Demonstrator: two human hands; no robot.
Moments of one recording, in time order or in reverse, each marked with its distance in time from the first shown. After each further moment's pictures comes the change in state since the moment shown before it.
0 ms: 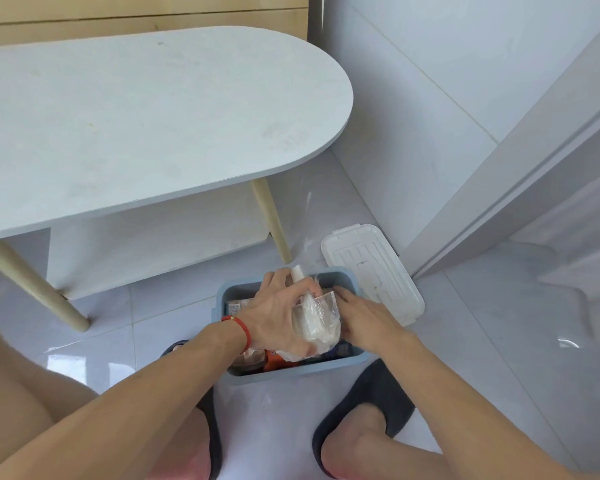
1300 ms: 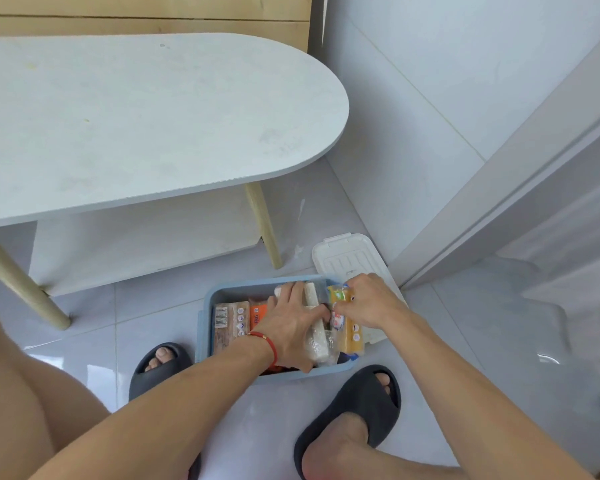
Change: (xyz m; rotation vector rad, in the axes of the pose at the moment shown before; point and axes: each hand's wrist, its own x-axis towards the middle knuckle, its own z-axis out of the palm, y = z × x) left_hand 0.025 0.023 0.046 0.391 0.041 0.028; right_hand 0.001 0.014 -0.054 0.438 0.050 0.341
